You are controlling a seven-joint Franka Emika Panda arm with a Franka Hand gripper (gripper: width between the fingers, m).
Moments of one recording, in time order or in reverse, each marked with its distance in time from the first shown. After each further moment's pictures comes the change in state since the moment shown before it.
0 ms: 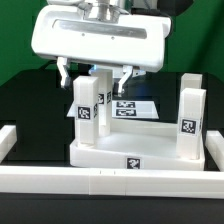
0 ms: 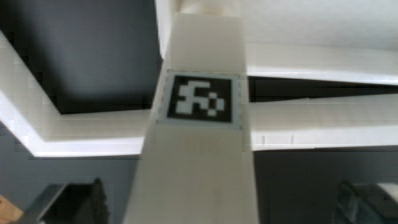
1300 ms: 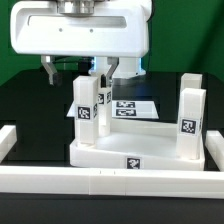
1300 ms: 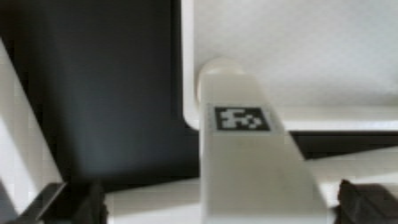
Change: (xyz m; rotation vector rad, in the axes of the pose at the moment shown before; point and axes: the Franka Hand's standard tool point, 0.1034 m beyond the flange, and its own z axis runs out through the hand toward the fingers) arm -0.008 0.015 -0.002 0.096 -0.464 0.048
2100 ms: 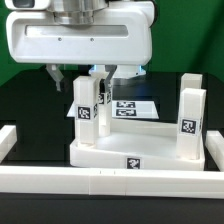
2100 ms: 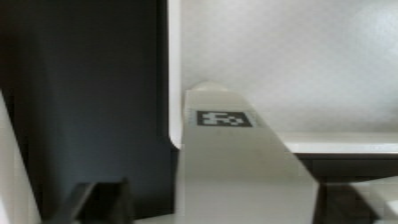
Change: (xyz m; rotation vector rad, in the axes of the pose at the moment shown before) arm 0.015 -0.006 0.005 0.001 -0.111 -0.013
